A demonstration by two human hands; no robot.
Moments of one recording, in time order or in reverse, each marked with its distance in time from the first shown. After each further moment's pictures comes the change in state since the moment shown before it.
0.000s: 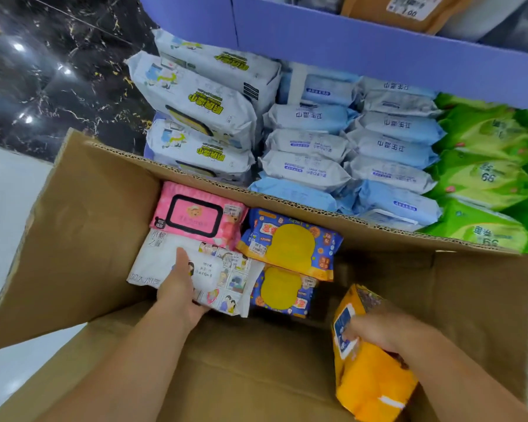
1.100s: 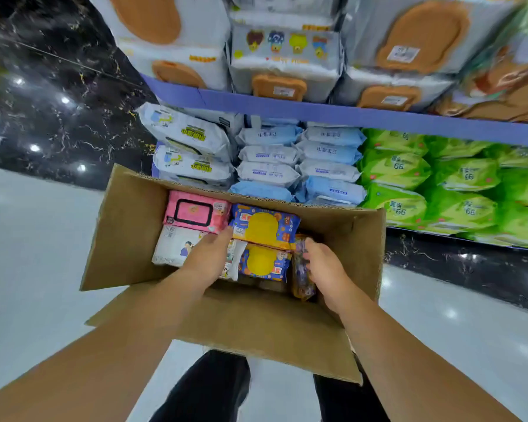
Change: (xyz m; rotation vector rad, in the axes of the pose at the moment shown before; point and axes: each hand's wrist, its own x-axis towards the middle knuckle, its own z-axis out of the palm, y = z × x) left_hand -0.197 0.014 0.019 1.077 -0.212 0.406; right_hand -0.087 0.022 0.015 0.992 0.123 -0.449
